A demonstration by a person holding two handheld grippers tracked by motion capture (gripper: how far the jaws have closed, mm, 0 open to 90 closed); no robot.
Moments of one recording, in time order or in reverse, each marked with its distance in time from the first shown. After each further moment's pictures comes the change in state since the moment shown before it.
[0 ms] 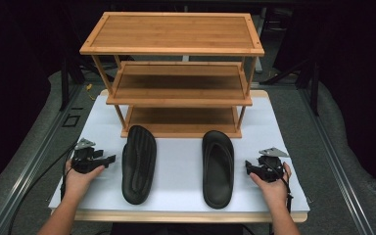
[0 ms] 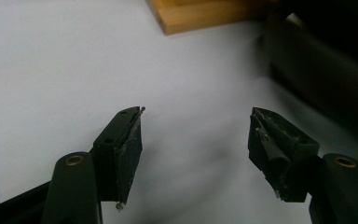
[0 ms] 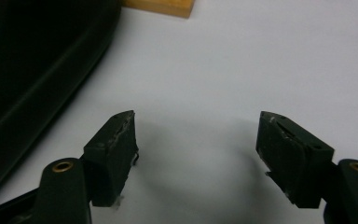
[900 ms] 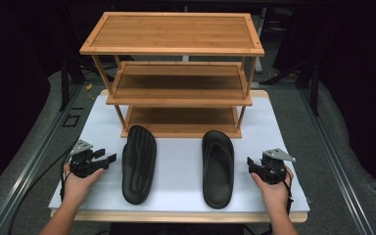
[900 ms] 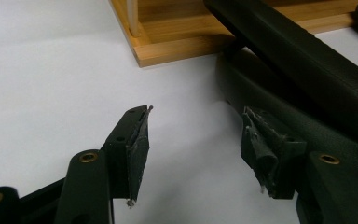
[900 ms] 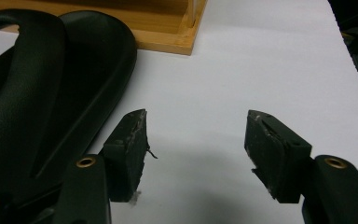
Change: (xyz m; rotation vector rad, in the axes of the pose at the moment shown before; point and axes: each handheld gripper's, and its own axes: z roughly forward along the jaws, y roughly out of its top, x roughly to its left) left arm -0.023 0.002 -0.023 -0.111 -0.018 0.007; right arm 0.008 0.004 -0.023 -0.114 -0.007 0.057
